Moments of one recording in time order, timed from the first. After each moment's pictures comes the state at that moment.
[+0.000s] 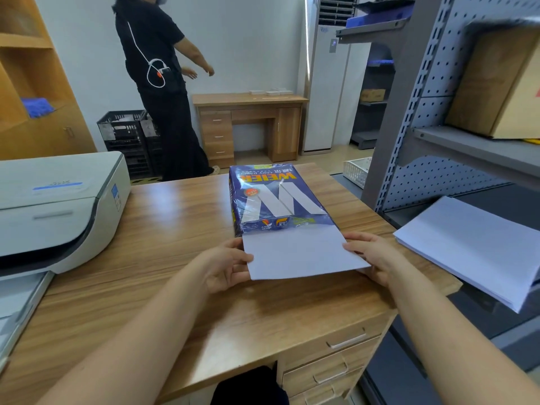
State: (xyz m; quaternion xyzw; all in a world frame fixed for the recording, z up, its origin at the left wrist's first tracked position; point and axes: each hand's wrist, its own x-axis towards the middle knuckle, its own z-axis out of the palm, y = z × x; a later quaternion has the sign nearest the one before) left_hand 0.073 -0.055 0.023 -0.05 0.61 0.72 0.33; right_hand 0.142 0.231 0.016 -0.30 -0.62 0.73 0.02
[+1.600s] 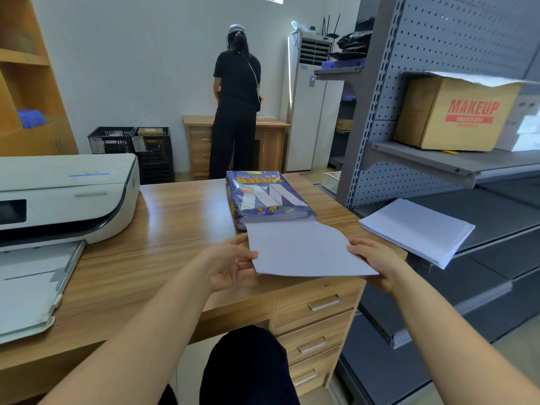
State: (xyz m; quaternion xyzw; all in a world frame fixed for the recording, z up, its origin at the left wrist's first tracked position) left_hand 0.188 -0.095 0.044 0.00 0.56 0.75 0.35; right_hand 0.278 0.189 0.035 -0.28 -0.64 0.71 0.08
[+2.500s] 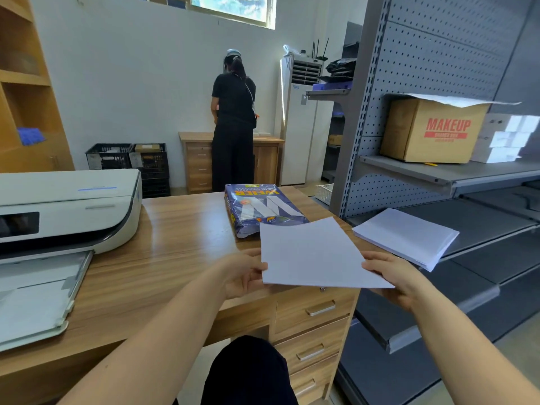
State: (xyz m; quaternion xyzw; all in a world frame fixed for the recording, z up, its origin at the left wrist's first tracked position) left_hand 0.213 -0.090 0.054 0.03 0.61 0.70 0.37; right_hand 0.334 0.183 0.049 -0.28 -0.67 0.68 0.11
